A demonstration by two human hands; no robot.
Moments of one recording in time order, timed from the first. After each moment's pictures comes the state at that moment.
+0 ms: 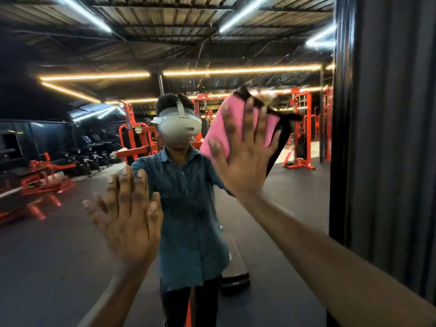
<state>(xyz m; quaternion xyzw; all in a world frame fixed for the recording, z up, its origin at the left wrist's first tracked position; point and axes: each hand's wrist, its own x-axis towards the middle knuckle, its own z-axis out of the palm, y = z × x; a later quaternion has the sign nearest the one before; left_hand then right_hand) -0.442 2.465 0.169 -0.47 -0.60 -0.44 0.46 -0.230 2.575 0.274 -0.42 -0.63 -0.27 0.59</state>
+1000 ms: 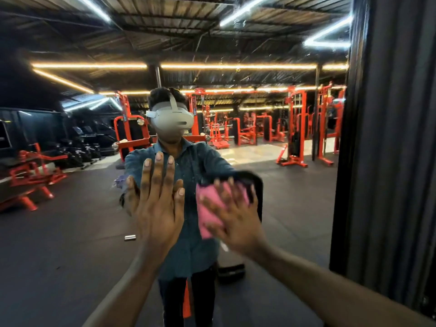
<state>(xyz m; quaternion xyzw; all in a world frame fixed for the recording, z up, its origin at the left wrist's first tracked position) -0.456 2.440 0.175 -0.54 -0.59 -0.42 0.43 -0.264 2.537 0.126 -0.29 -0.82 -0.31 0.39</state>
